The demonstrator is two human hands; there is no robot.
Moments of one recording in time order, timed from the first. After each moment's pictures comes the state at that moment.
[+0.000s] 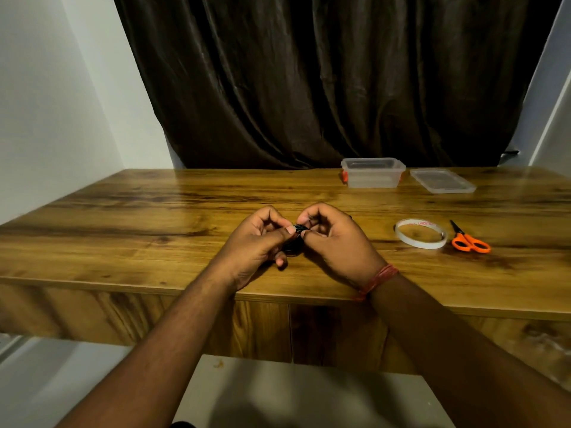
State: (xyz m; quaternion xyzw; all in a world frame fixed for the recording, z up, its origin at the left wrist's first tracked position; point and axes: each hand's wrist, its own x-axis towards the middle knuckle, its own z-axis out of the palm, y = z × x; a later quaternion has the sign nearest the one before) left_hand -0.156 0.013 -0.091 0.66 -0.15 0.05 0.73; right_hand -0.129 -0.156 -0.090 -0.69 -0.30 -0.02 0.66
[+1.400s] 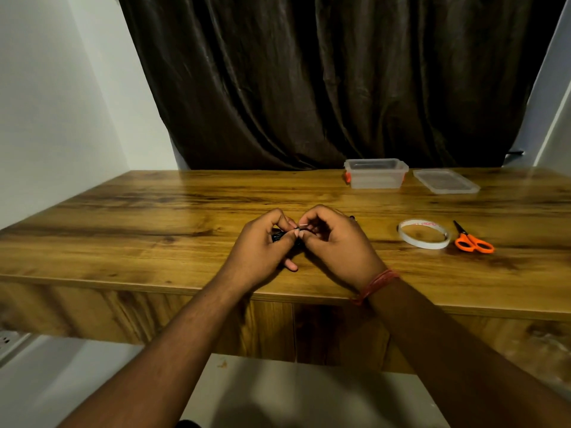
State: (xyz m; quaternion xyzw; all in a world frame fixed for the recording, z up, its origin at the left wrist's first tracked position) left_hand -0.172 0.004 -0.085 0.82 -0.13 0.18 0.53; right_hand -0.131 -0.156 -0.091 -0.79 -0.30 -0.16 0.51
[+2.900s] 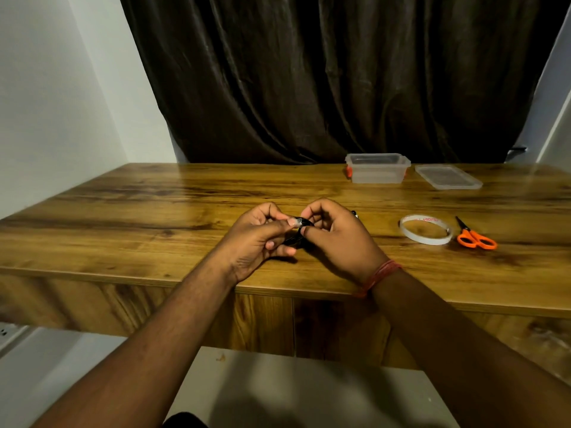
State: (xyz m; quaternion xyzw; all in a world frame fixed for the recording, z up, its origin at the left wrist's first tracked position) left_hand -0.160 0.013 -0.080 0.60 -0.10 0.00 0.79; right_hand -0.126 -0.152 -0.091 -0.74 -0.28 -0.05 0.62
